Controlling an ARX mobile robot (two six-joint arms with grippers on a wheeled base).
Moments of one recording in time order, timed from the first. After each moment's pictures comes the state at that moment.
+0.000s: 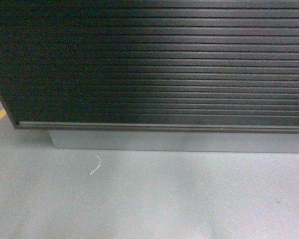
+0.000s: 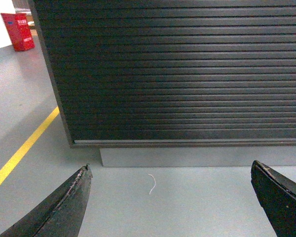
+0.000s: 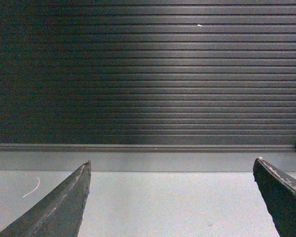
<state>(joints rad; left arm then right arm) 0.00 0.01 0.01 -0.01 0.00 0.00 0.00 0.00 0.01 0.00 0.00 0.00</state>
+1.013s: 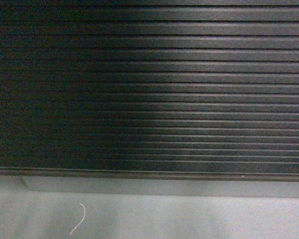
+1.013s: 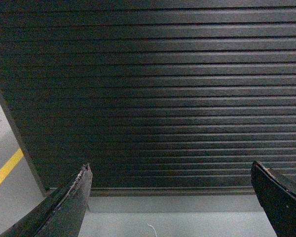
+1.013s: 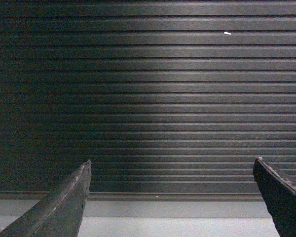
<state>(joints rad) 0.00 0.01 0.01 0.00 0.00 0.00 0.00 0.00 0.01 0.00 0.00 0.00</state>
